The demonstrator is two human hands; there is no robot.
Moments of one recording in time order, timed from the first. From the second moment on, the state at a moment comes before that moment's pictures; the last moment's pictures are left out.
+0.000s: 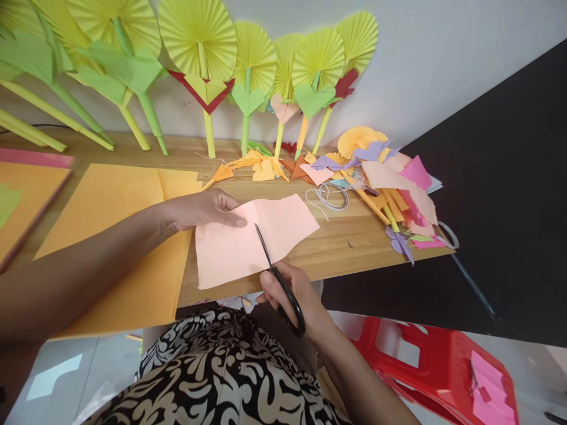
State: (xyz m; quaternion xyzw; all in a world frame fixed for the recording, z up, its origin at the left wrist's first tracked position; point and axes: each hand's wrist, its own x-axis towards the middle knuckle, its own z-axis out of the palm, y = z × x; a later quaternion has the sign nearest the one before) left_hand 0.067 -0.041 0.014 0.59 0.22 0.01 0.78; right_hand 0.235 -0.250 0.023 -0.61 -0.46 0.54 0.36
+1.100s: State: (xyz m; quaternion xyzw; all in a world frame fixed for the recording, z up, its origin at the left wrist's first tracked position) left_hand 0.067 -0.046 0.020 0.57 0.21 0.03 0.79; right_hand 0.242 -0.259 0.009 -0.53 -0.36 0.62 0.46
